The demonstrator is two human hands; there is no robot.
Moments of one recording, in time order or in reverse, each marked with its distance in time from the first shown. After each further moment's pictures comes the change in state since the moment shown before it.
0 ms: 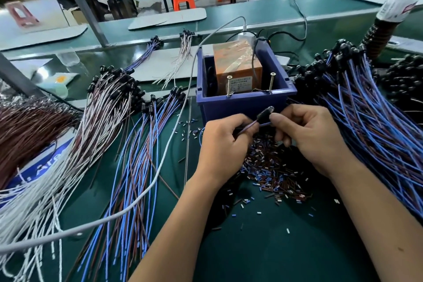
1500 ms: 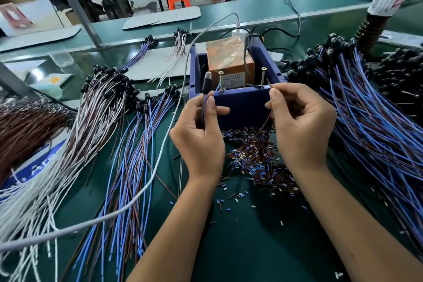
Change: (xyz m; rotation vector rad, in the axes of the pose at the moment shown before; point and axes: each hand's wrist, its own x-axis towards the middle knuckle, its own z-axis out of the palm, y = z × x) left_hand -0.004 0.011 0.003 -0.129 0.654 -0.008; right_hand -0.010 -0.013 0.037 -0.192 0.536 -0.359
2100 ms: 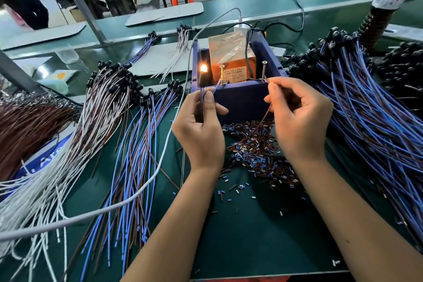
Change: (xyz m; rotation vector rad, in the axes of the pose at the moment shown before) left_hand 0.000 0.006 -0.002 -0.068 0.012 -0.071; right_hand 0.003 0.002 0.000 -0.054 -0.037 -0.040
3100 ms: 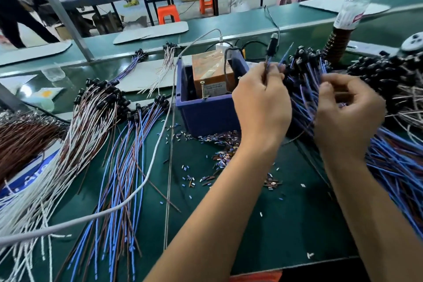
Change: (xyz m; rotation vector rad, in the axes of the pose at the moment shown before) left_hand -0.012 0.101 0.091 -0.019 -0.409 -0.284; right_hand 0.029 0.001 -0.079 -0.242 0.329 0.108
